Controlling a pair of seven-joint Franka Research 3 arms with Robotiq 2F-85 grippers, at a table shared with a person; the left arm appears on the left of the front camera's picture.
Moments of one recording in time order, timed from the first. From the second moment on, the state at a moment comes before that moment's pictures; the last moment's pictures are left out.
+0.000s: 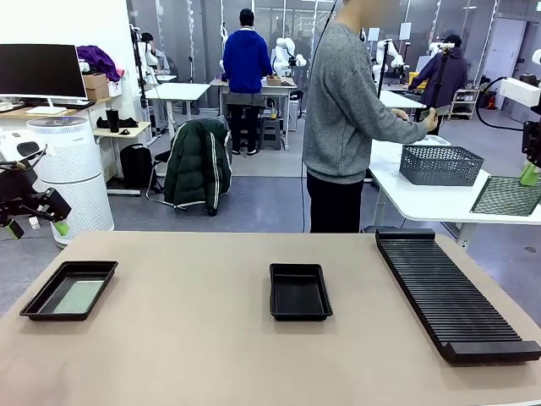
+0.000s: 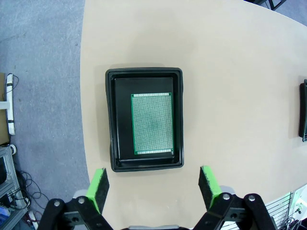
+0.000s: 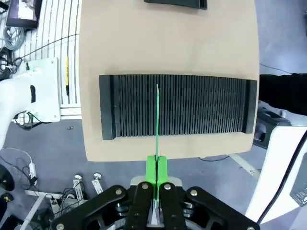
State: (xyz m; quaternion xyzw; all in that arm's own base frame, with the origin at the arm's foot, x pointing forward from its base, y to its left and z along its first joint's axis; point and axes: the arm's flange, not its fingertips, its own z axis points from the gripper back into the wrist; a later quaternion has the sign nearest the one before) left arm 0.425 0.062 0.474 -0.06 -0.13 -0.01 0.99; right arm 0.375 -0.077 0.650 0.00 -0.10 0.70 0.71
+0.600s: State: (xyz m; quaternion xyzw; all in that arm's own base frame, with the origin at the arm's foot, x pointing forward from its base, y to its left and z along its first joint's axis) left arm 0.425 0.062 0.474 -0.06 -0.13 -0.01 0.99; right arm 0.375 -0.077 0.650 0.00 -0.10 0.70 0.71
